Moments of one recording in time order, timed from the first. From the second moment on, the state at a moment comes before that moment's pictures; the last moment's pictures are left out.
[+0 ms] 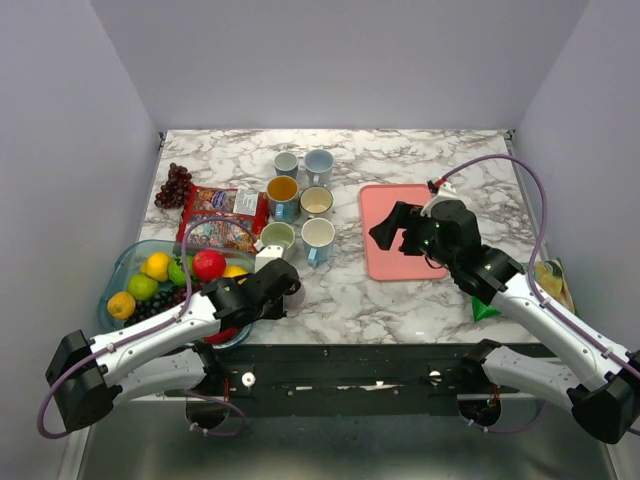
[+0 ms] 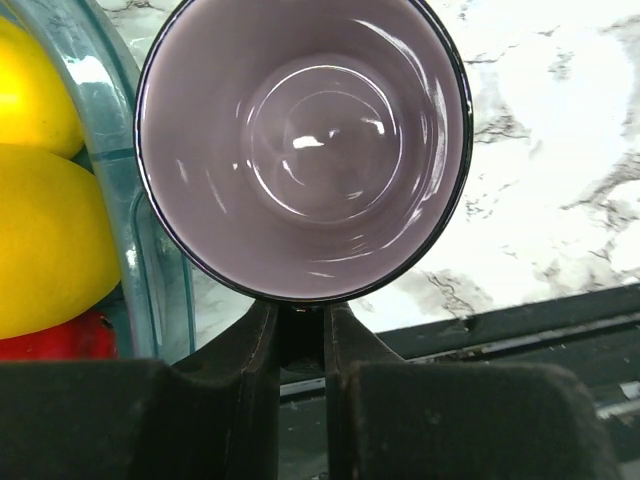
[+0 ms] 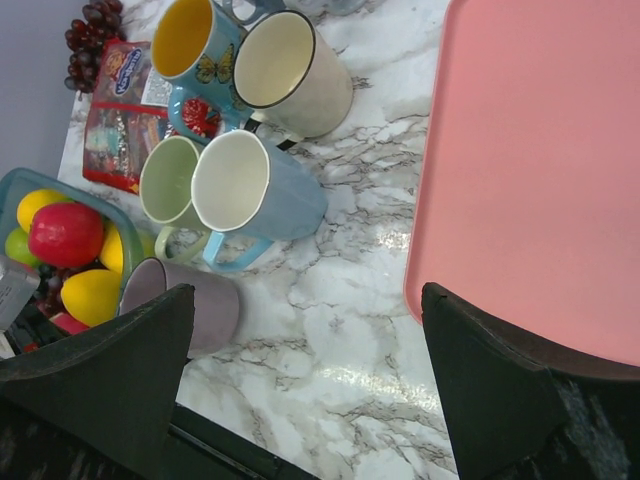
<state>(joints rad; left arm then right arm) -0.92 0.95 0.65 -0.73 -0.29 -0.78 0.64 0.99 0.87 -0.33 0.13 0.60</state>
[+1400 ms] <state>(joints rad) -1.06 0.61 1.10 -0.81 -0.72 -0.48 0.61 0.82 1.03 -0.52 0.31 0.51</state>
